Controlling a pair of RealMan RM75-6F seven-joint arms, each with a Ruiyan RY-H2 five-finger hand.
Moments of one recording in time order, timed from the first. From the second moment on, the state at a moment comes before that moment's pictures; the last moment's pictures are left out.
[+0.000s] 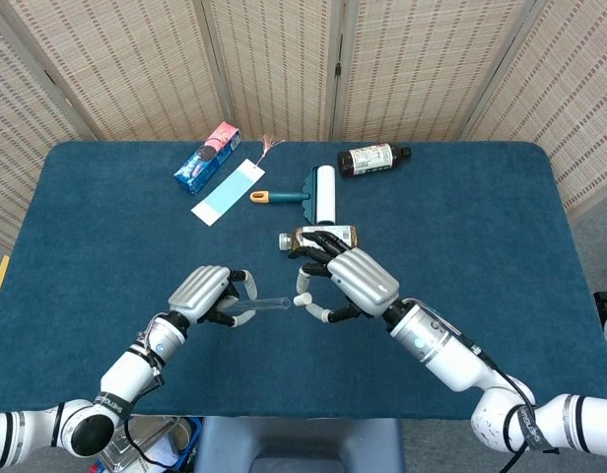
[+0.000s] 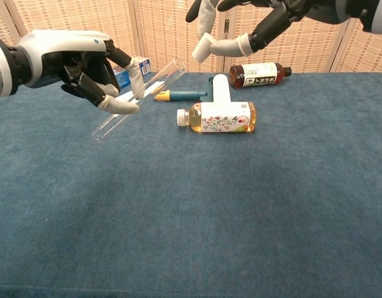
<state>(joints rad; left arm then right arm) -0.80 -1.24 -0.25 -1.95 0.92 0.91 0.13 0.78 -1.17 0.27 -1.95 -1.33 0.91 0.13</state>
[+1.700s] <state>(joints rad) -0.88 -1.25 -0.22 -1.97 0.80 0.92 0.19 0.83 -1.21 0.25 -1.92 -1.30 0.88 0.12</state>
